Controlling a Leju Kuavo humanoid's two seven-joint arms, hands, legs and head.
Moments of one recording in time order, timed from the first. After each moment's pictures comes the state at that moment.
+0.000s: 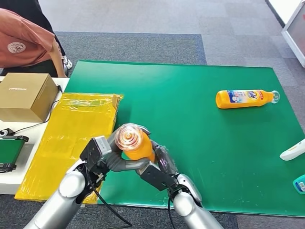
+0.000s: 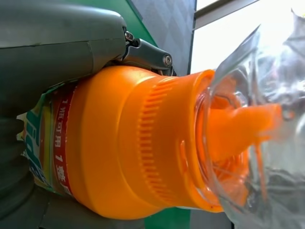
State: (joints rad) left arm -0.21 0.06 -0.68 -1.64 0.06 -0.20 -0.13; right arm -0.22 0.13 0.58 -1.12 0.57 -0.33 -0.29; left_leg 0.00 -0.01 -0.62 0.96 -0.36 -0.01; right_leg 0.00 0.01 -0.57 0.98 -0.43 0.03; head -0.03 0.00
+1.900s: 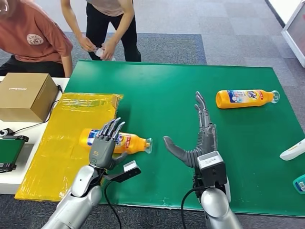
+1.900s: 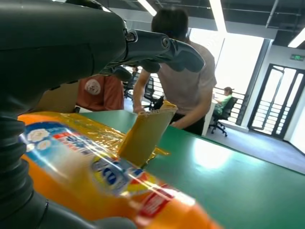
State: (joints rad) left arm -0.20 -0.08 -0.46 -1.06 -1.15 0.62 -0.24; right arm -0.13 0.08 0.43 -1.66 0.38 -0.43 -0.33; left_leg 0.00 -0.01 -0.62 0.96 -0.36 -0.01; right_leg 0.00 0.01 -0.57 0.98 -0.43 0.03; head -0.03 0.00
